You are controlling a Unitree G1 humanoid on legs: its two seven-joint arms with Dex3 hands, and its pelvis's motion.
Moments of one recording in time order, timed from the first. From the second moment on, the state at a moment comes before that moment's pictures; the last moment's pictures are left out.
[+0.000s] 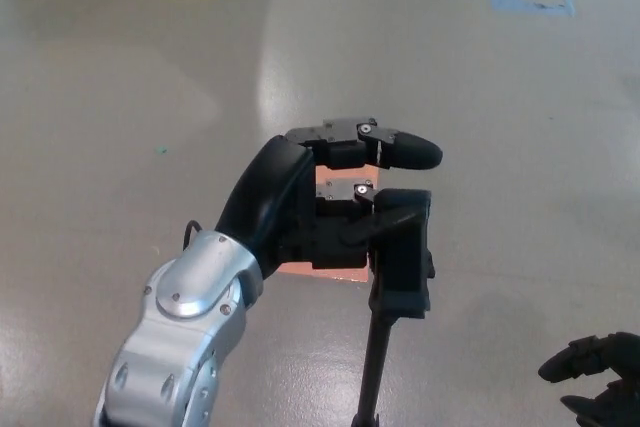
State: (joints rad) left_arm -0.35 0.02 -0.13 -0.17 -0.11 0.40 -0.27; right_arm -0.48 -0.52 0.25 1.05 -0.29 -0.10 0.46
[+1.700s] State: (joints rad) left_arm -0.52 0.03 0.14 0.04 -0.44 1.03 -0.35; right_arm -0.56 -0.52 0.25 1.05 -0.29 -0.10 0.47
